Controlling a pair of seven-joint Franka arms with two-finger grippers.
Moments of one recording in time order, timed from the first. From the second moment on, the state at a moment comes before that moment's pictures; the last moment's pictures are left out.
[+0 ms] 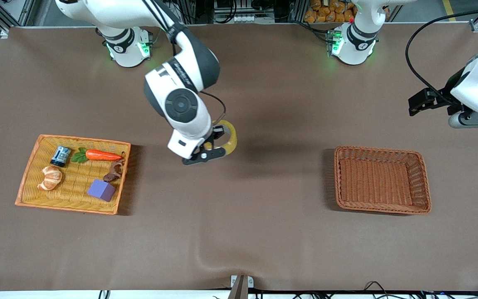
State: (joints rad) left arm 0.03 0.05 -0.15 -1.52 0.04 1.50 -0.12; right arm 0.67 0.59 -0.03 -1.36 0.12 1.81 0.36
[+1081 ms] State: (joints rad) left arm 0.01 0.10 -0.16 -1.52 0.04 1.53 -0.13; right arm 0.73 0.83 -0.03 -1.36 0.15 2.12 0.76
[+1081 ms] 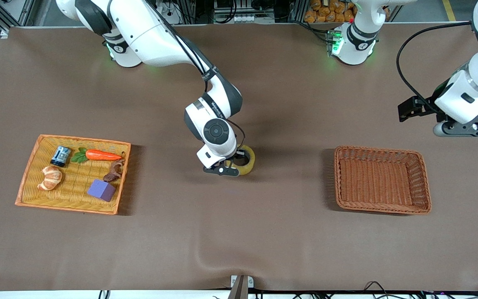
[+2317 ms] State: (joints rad) left arm -0.33 0.35 -0.17 -1.52 0.02 1.84 -0.48; right arm 0.40 0.51 -0.08 -1.46 0.15 1.83 0.34
